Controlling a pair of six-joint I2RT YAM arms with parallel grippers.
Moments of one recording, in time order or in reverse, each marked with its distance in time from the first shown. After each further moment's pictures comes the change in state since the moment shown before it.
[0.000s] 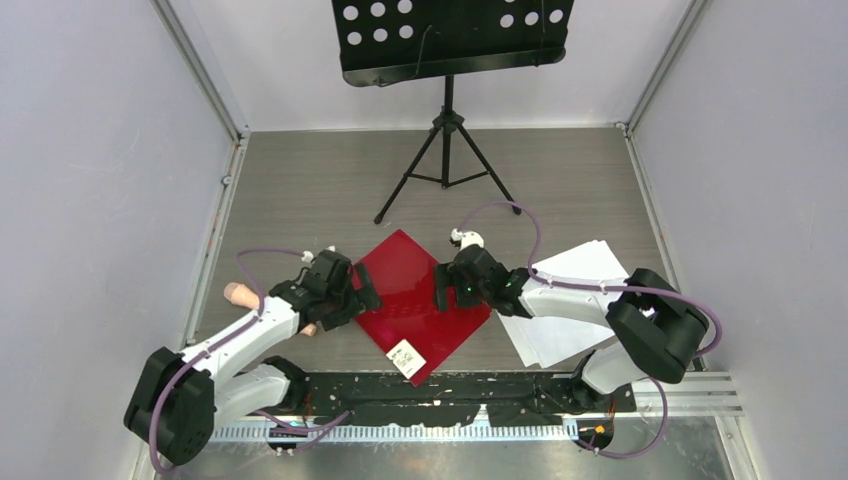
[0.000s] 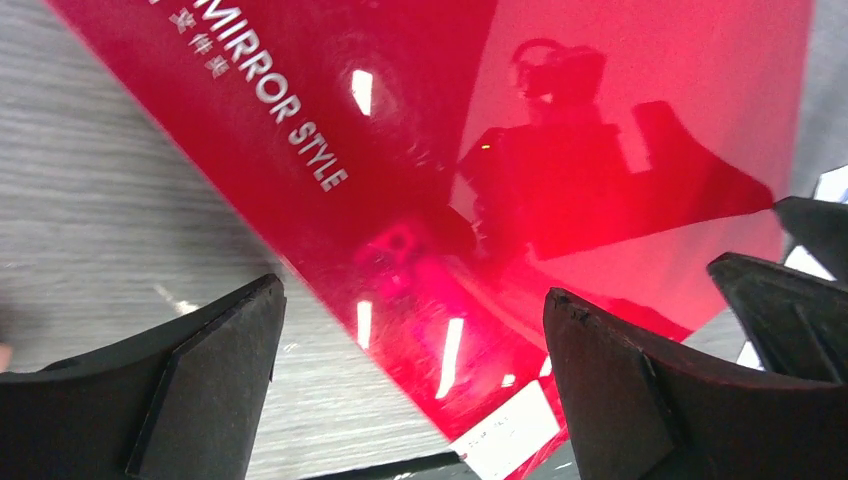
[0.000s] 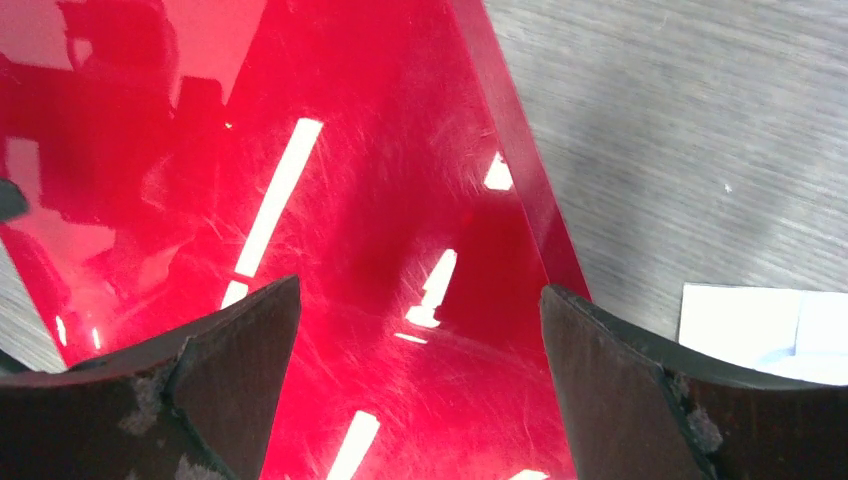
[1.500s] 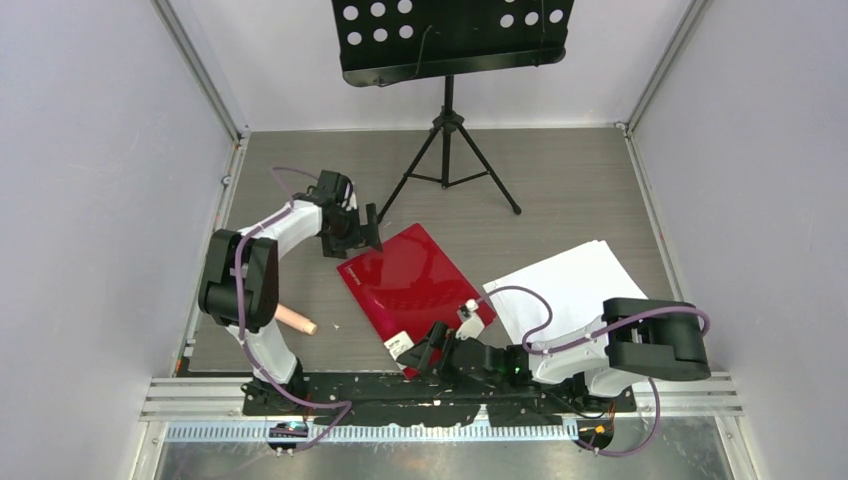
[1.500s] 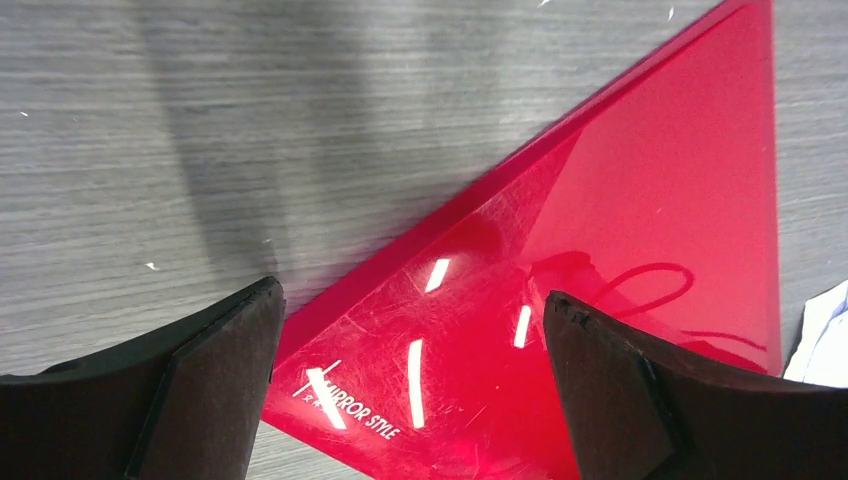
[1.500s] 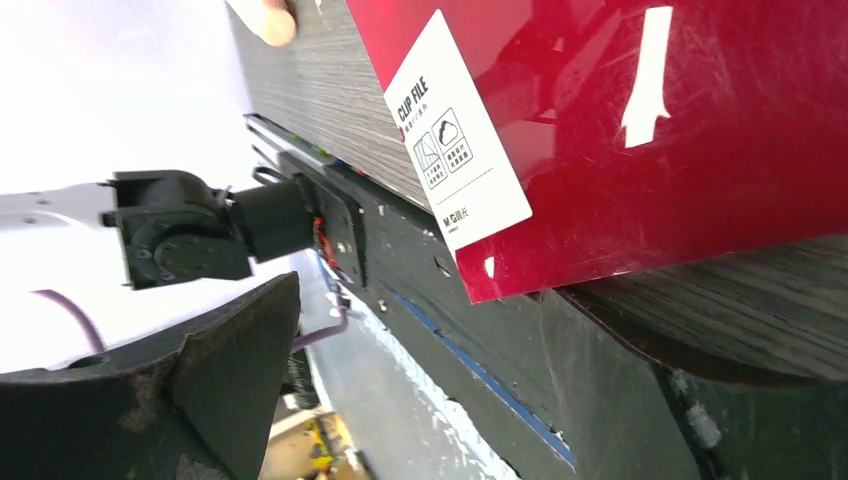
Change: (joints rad) left arm 0.279 0.714 0.659 -0.055 0.181 0.493; right arm 0.599 -0.044 -0.344 0.569 0.220 1.022
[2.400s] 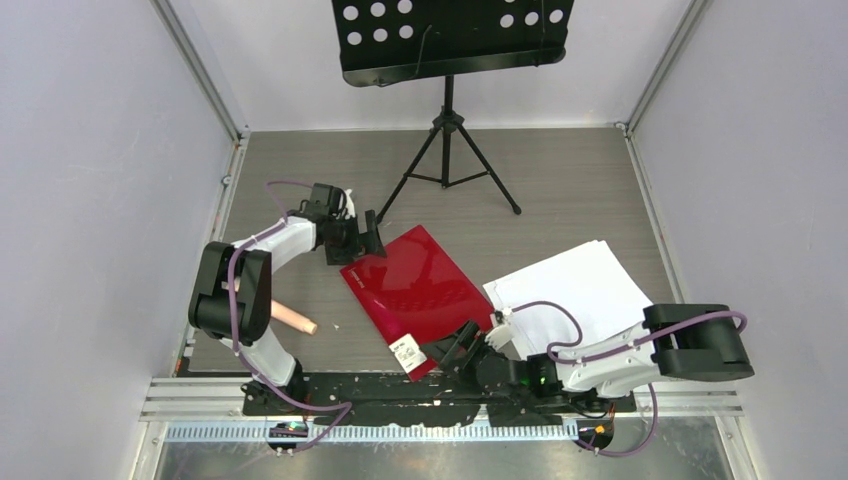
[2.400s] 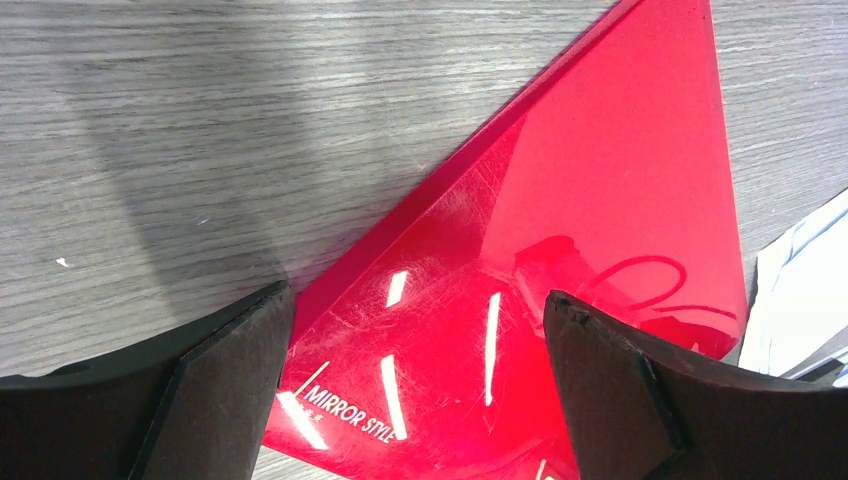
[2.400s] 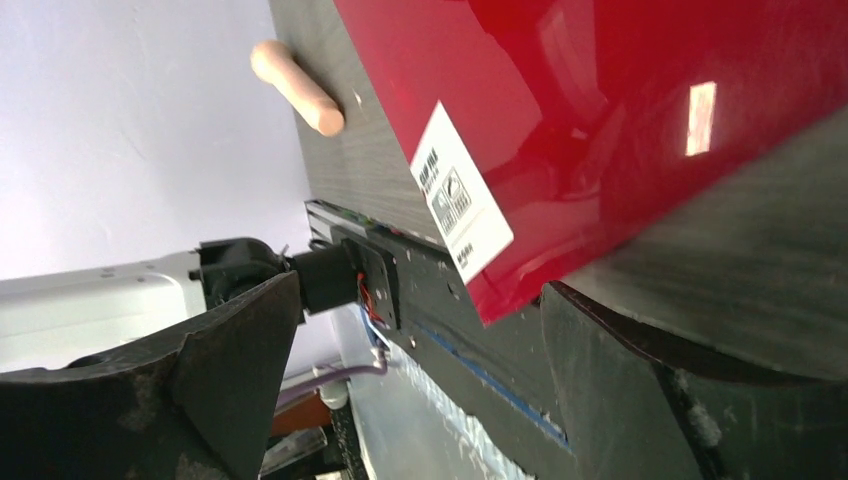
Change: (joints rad) left arm 0.008 -0.084 -0.182 0.170 0.134 -0.012; right arm 0.100 -0.200 -0.167 0.013 0.322 0.189
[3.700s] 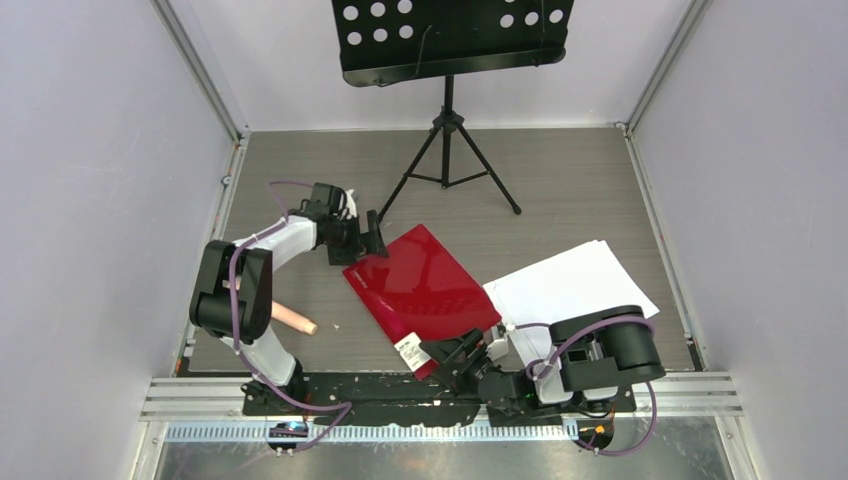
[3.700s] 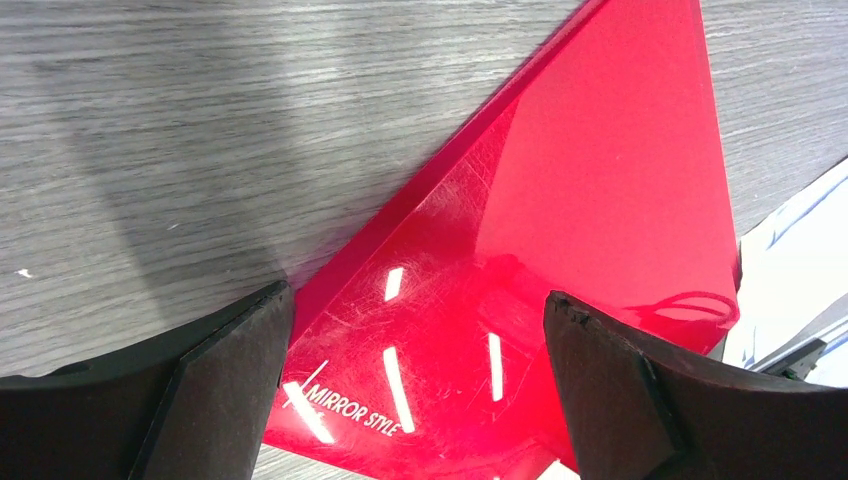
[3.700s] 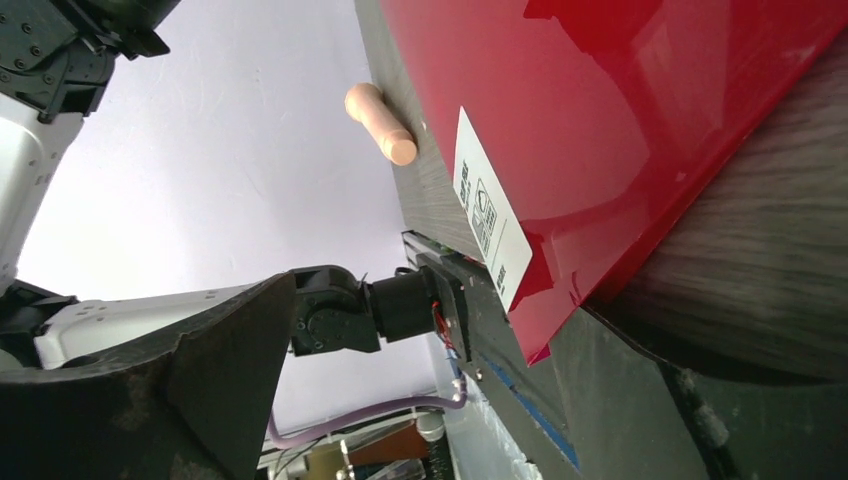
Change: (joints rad) left arm 0.000 0.008 0.008 -0.006 0.033 0.005; right arm 0.096 0.467 -0.063 0.672 0.182 0.164
